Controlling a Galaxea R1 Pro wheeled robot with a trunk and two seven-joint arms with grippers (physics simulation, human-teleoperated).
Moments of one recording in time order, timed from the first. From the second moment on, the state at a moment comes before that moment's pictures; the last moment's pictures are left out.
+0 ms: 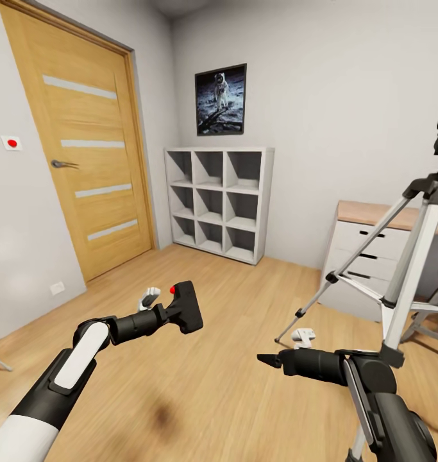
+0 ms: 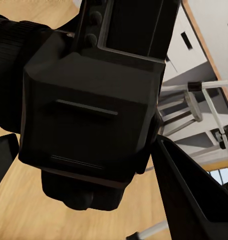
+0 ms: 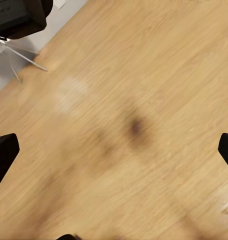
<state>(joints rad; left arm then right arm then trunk) -0.54 0.20 -0.18 -1.24 1.15 0.82 -0.06 -0.31 -0.03 -0.14 -1.53 0.14 1.04 0.94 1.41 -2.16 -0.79</state>
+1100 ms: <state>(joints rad) -0.54 0.20 -0.18 -1.23 1.15 0.82 -0.06 -0.31 -0.03 -0.15 -1.53 0.14 1.04 0.93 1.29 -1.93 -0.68</state>
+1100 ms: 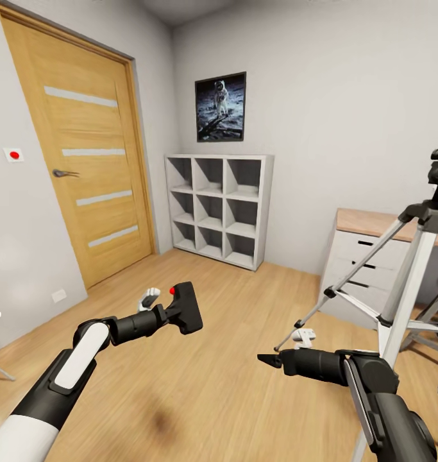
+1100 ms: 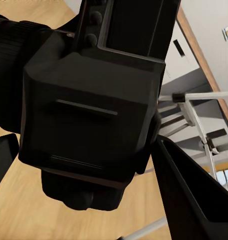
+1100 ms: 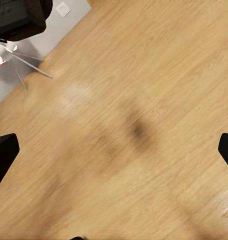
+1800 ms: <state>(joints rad) -0.54 0.20 -0.18 -1.23 1.14 0.82 -0.06 -0.31 -0.03 -0.15 -1.53 0.14 1.04 0.93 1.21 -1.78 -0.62</state>
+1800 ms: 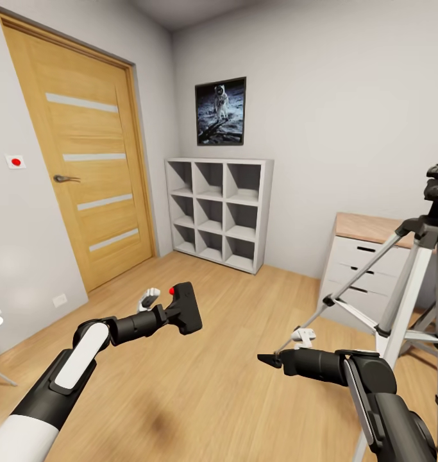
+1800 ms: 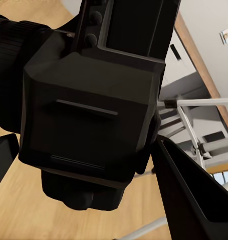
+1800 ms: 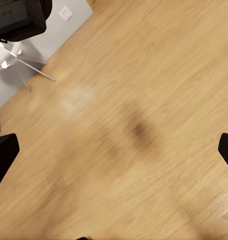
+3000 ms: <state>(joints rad) -0.54 0.17 -0.32 -0.11 0.88 0.40 0.07 -0.31 -0.03 -0.14 -0.38 0.33 0.47 0.44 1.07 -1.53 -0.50</state>
